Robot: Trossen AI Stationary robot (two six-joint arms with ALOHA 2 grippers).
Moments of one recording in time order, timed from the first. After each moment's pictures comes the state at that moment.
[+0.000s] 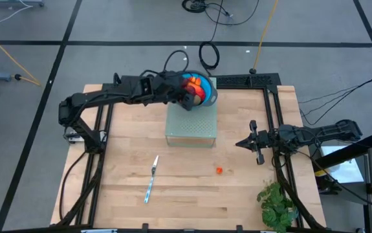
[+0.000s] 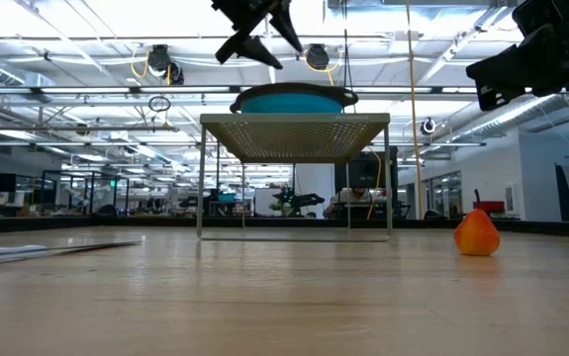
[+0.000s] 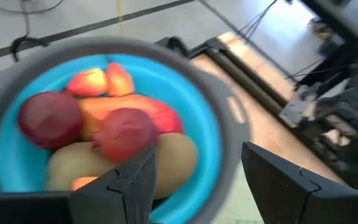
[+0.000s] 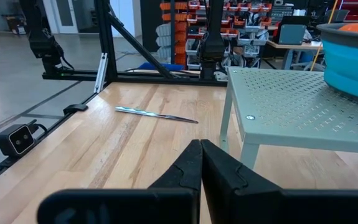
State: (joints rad) left arm 0.25 1.64 1.61 -0.56 -0.21 -0.54; right arm 0.15 0.29 0.15 0.05 0.03 0.01
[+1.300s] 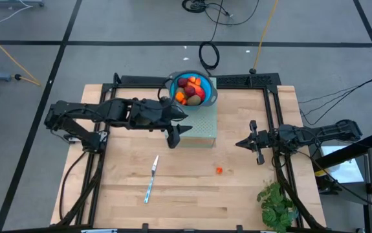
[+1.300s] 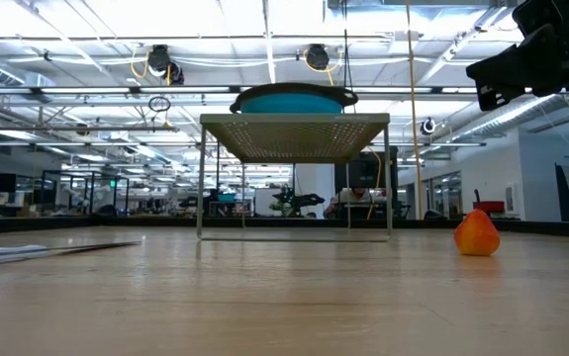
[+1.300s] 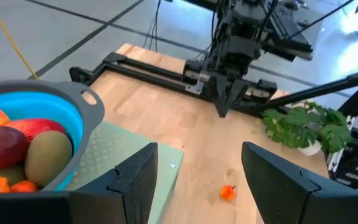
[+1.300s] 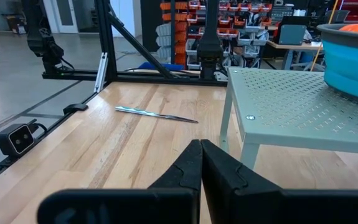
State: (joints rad) left arm -0.10 1.49 1.61 -0.57 -0.26 -0.31; right arm 0.15 0.29 0.15 0.05 0.03 0.01
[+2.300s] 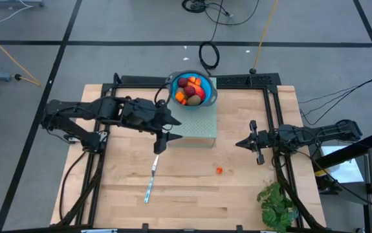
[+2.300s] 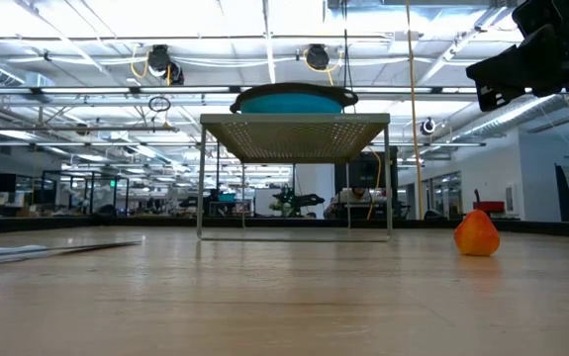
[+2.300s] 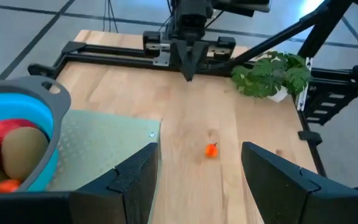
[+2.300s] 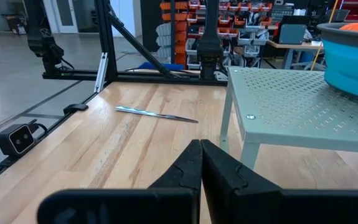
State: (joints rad) left arm -0.10 1.43 1.61 -0.70 -0.09 -0.15; right arm 0.15 0.29 0.15 0.05 0.03 0.01
